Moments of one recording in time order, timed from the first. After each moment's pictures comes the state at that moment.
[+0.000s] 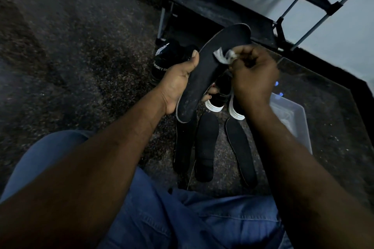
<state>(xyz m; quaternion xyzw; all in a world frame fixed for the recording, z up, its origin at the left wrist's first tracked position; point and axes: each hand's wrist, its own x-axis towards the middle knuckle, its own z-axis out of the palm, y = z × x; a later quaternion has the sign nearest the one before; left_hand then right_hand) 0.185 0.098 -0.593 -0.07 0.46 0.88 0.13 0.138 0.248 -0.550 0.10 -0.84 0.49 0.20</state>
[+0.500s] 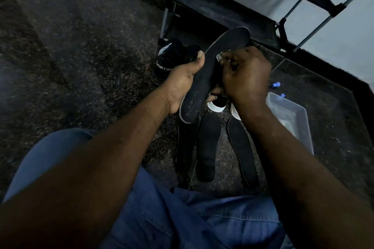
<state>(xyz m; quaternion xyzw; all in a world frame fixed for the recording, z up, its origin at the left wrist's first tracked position) 0.184 0.096 -0.596 -0.05 0.46 0.88 0.13 0.132 0.243 -0.555 0.22 -0.90 0.27 0.27</state>
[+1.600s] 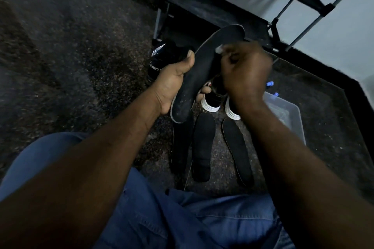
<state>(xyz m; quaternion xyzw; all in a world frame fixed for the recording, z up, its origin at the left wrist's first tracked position) 0.187 0.094 -0.590 -0.05 0.43 0.89 0.13 0.129 0.244 -0.544 0.20 -0.89 0.28 0.30</state>
